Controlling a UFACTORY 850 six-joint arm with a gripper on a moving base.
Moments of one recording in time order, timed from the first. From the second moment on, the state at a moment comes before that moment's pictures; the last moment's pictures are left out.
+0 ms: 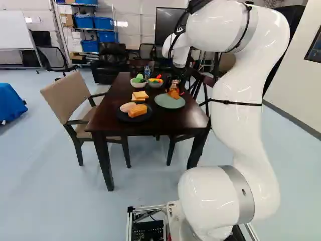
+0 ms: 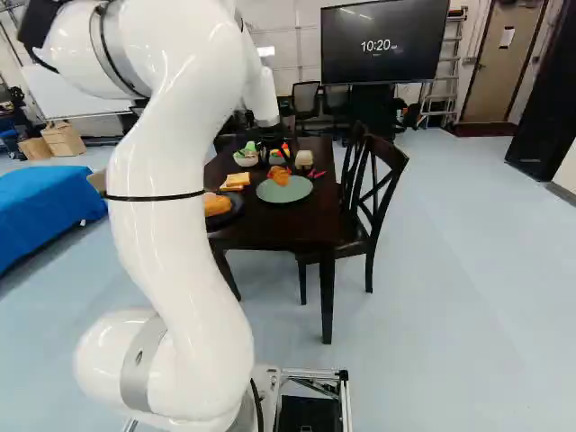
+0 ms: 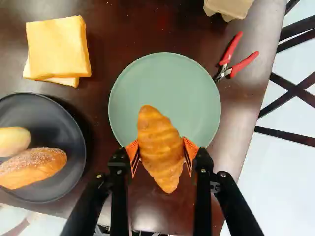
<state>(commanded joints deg) -2.2 -28.6 -86.5 -0.8 -41.5 -15.1</state>
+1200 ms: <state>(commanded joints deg) -2.1 -36.3 -91.0 -0.8 -39.8 -15.1</state>
